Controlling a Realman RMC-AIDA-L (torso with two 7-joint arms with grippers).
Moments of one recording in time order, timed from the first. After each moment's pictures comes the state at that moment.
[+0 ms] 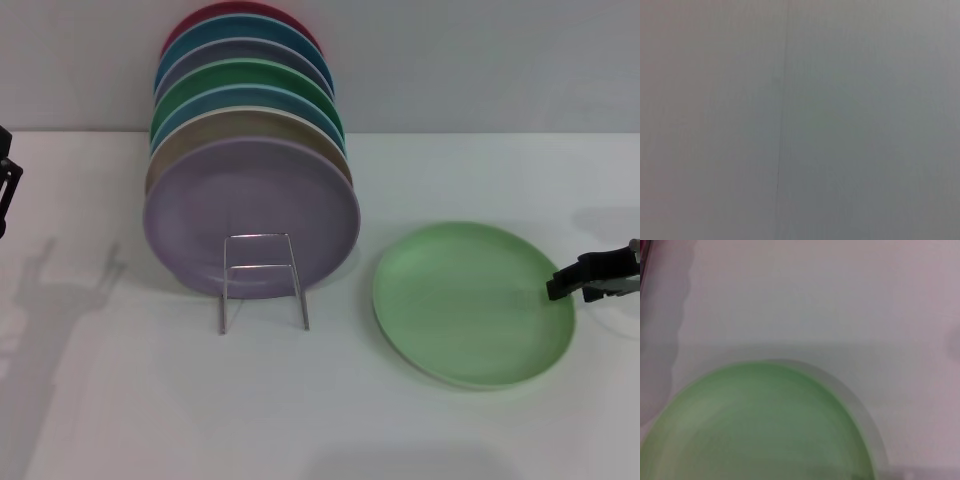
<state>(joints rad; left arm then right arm) -0.34 -2.07 -0.63 -0.19 2.08 1.66 -0.15 0.60 1.99 2.14 1.00 -2.60 1.37 -0.36</state>
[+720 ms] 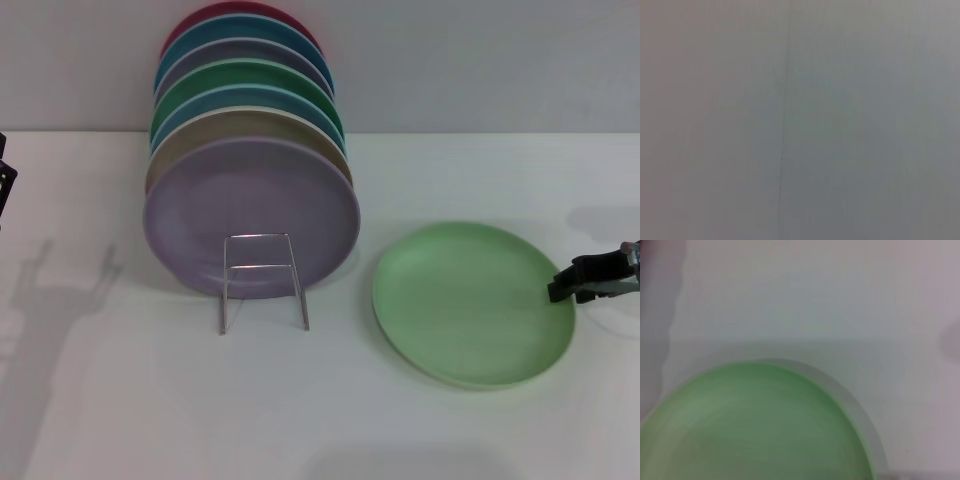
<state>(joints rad) -0.33 -2.07 -0.63 -0.19 2.08 1.67 -0.15 0.62 1.99 2.14 0.94 -2.61 1.33 -0.37</state>
